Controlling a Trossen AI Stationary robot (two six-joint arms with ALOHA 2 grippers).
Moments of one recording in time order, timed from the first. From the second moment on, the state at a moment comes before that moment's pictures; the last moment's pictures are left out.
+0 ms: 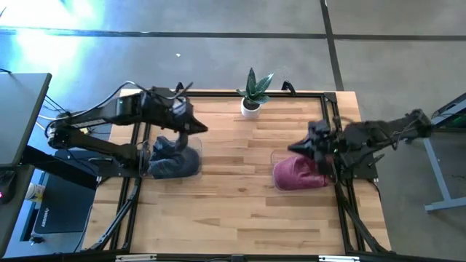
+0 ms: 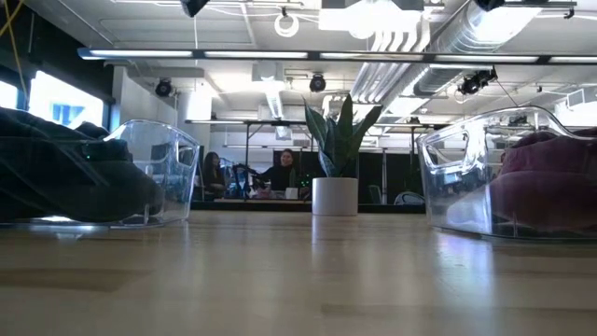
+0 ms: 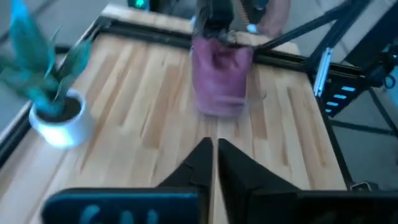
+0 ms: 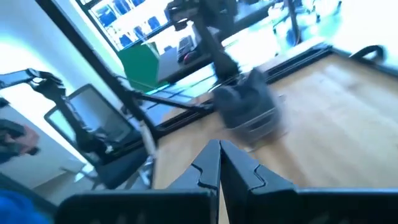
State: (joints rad) left arm 0.15 1.09 1.28 -0.67 0.15 -0.10; right arm 0.35 0.79 0.91 -0.32 0.30 0.59
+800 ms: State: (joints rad) left arm 0.17 1.07 1.28 -0.69 0.06 -0.25; right arm -0.09 0.36 0.07 0.54 -0.23 0.50
